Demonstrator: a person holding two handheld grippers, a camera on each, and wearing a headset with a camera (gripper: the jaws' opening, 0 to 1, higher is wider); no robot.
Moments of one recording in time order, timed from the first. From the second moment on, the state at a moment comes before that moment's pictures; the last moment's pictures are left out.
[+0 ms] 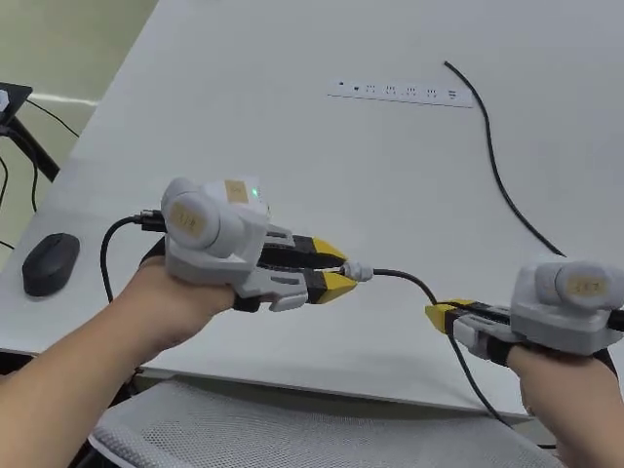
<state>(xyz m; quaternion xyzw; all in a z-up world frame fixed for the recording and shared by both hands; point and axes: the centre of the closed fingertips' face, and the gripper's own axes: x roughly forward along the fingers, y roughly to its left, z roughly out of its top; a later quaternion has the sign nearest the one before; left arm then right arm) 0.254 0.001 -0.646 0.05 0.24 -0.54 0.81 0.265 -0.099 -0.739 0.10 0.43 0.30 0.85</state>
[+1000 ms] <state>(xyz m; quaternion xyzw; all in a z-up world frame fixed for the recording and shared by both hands) 0.253 0.007 -0.642 0.04 0.24 -0.53 0.81 0.254 -0.109 -0.758 0.17 0.47 0.25 0.83</state>
